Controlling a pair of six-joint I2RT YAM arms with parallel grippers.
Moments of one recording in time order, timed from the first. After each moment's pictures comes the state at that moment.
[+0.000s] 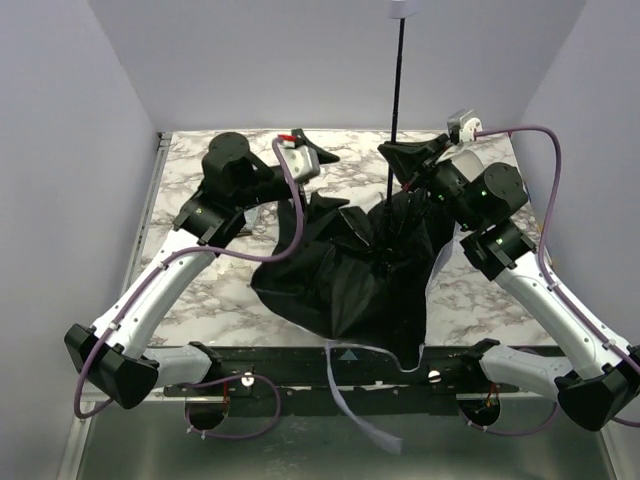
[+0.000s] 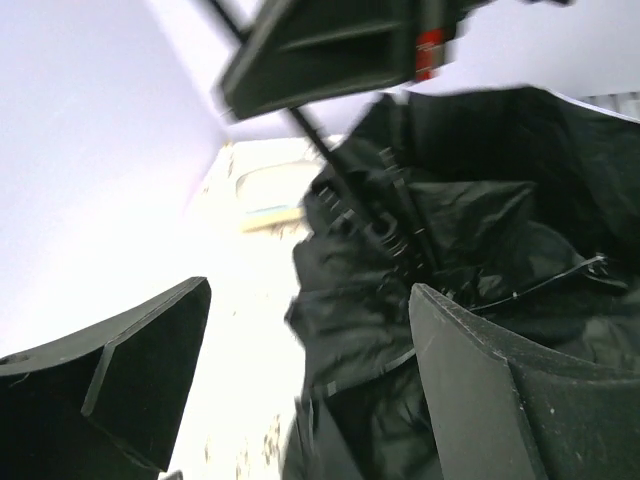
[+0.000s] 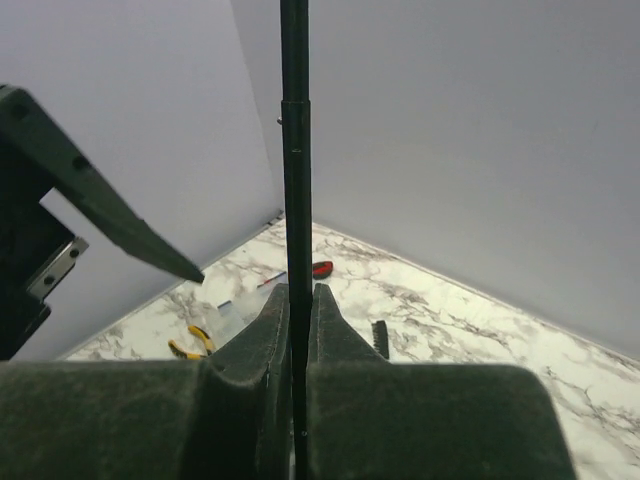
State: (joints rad) left arm -0.61 1.24 1.33 -0.10 0.79 0.33; right arm 0.55 1.08 1.12 0.25 -0.15 0.16
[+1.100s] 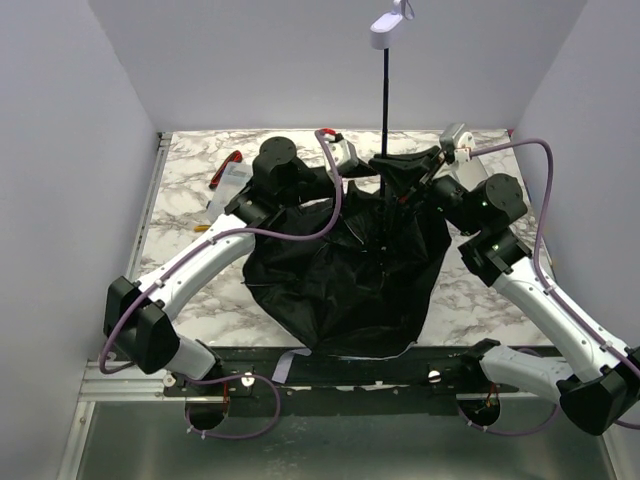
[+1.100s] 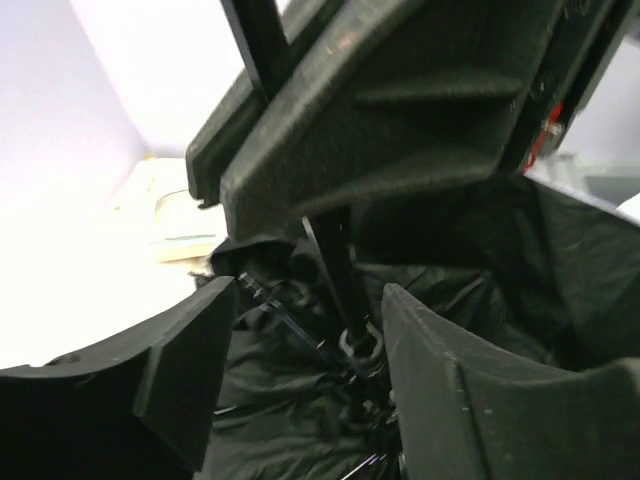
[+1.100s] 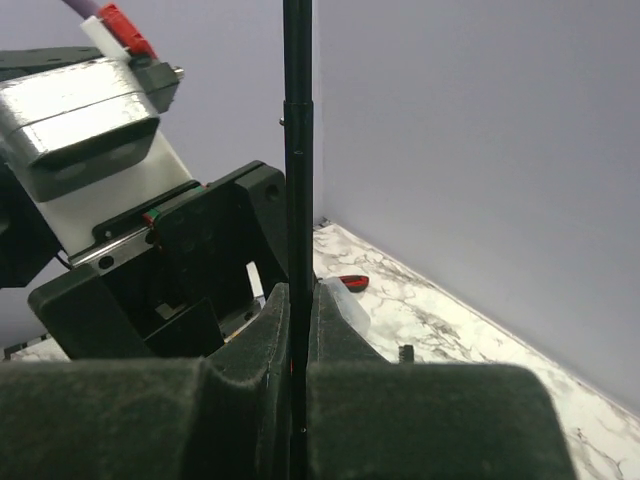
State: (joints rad) left arm -0.66 1.44 1.31 0.15 0.74 0.10; right arm 0.55 1.06 1.04 0.35 -0.34 0.08
